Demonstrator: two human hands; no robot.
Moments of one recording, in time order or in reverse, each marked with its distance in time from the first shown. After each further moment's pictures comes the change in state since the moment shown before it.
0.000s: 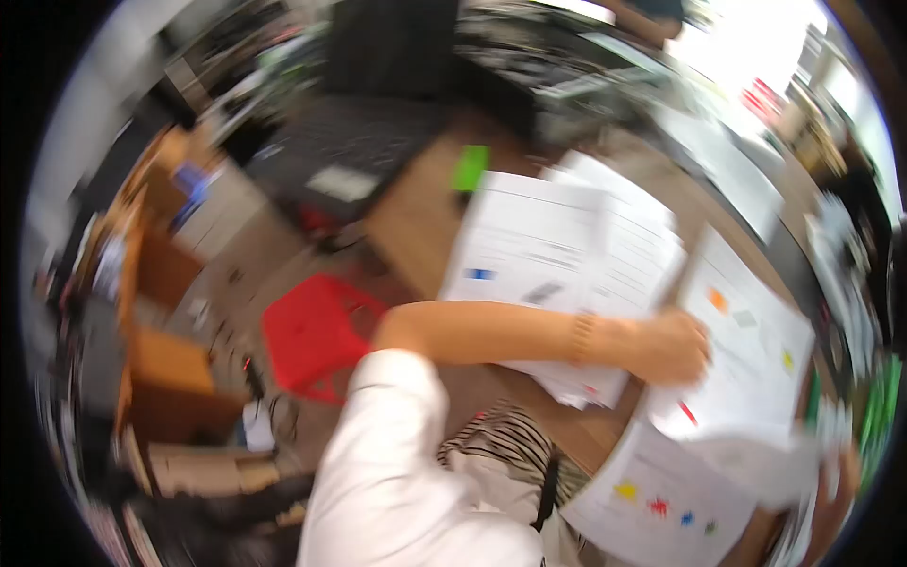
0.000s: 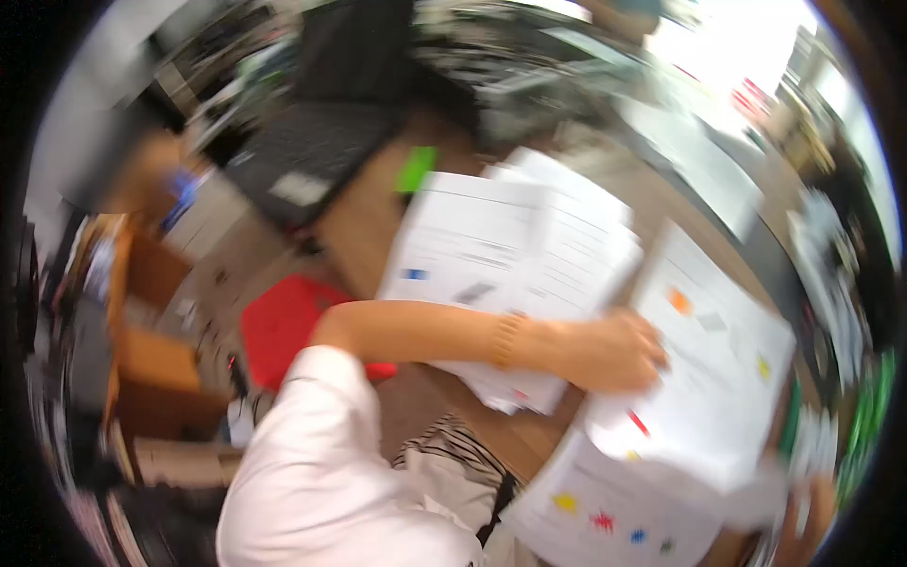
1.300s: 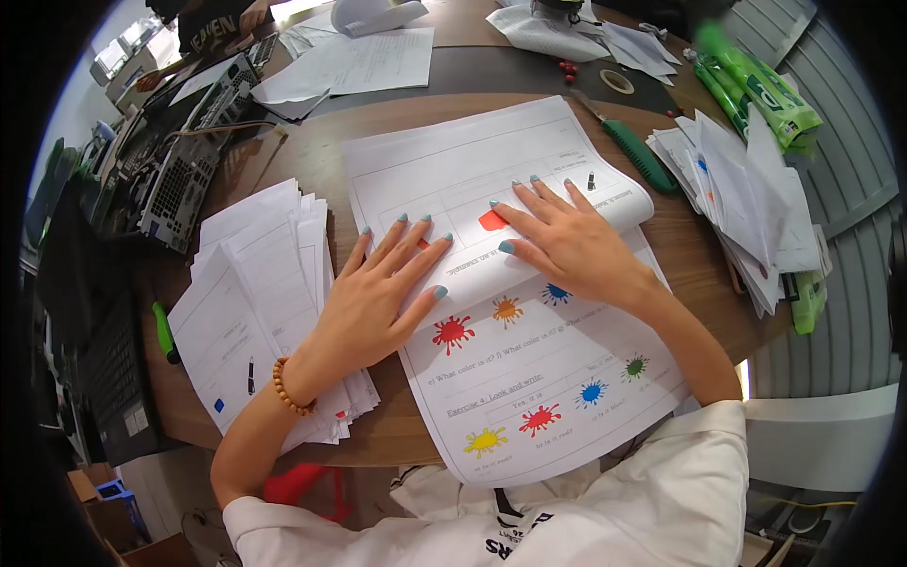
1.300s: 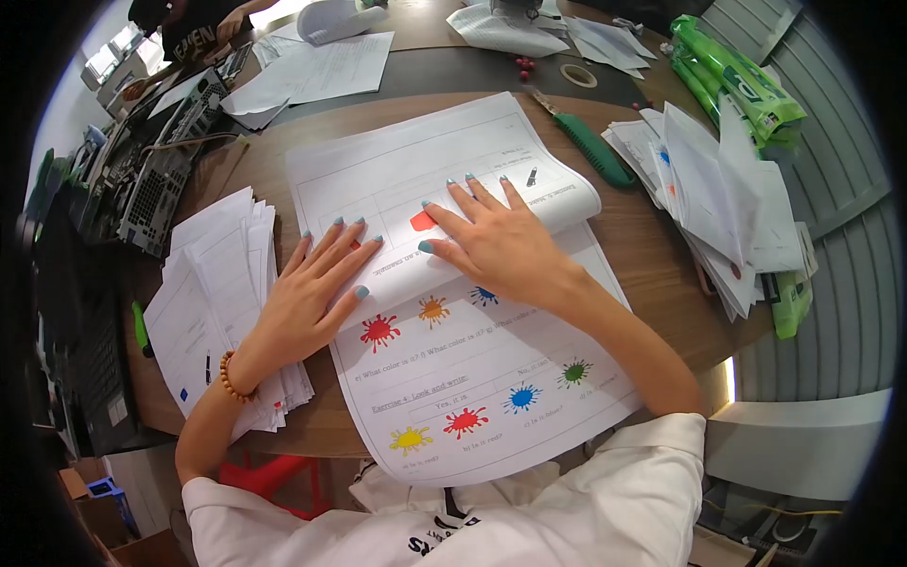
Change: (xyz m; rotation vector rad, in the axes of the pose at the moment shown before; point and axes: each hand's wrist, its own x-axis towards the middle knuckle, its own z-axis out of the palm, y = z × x) left_hand 0.006 0.015 -0.032 -0.062 -0.383 -0.381; right_hand 0.071 -0.090 0.140 0.204 -0.065 -0.028
